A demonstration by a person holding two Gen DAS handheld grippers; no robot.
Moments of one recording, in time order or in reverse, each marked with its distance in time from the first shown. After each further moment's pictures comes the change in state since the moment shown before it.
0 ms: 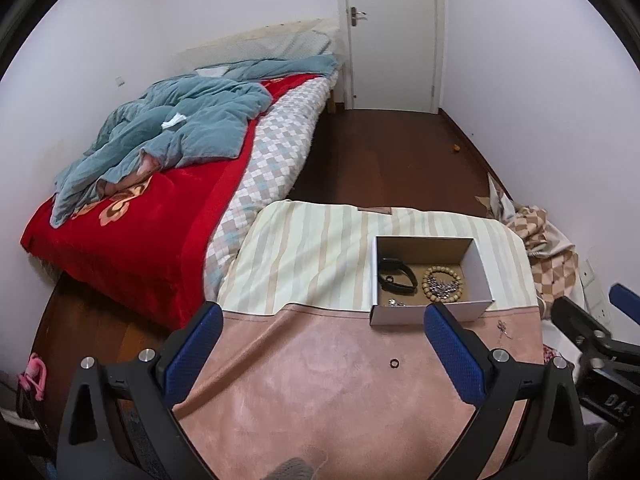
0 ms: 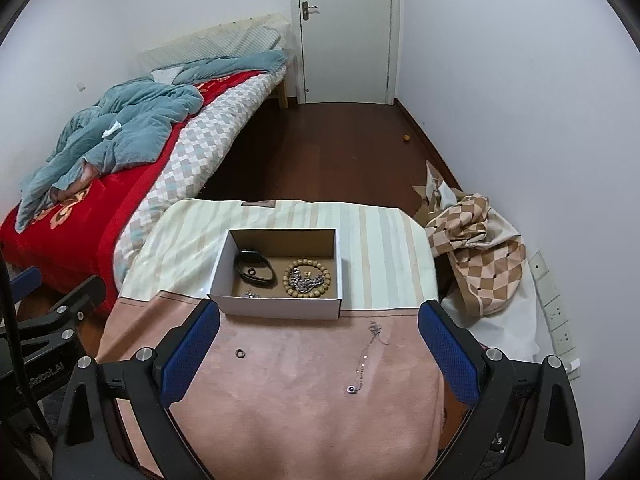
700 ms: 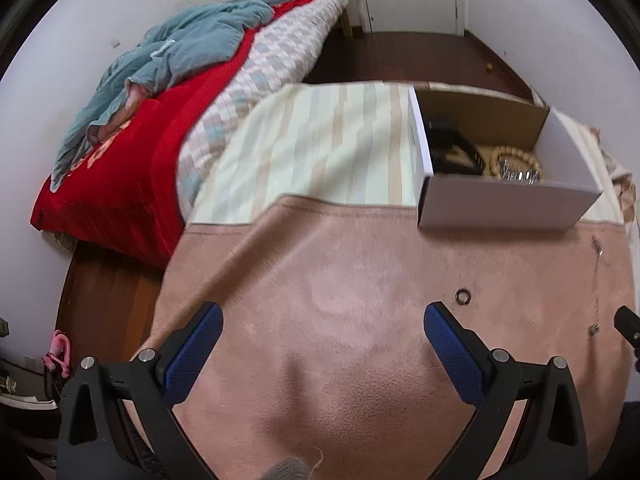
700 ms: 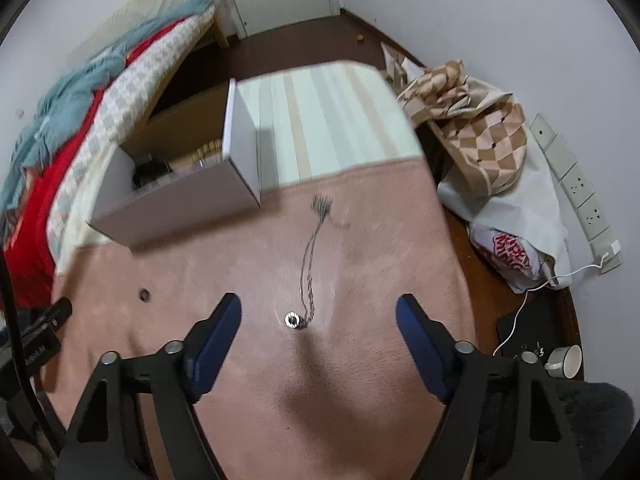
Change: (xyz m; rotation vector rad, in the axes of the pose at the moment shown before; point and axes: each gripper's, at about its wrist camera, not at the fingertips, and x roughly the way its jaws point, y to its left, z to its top) left arm 0.135 -0.018 -0.090 0.079 0.264 0.129; right arm 0.146 -0.082 -0.113 0.232 0.280 -0.041
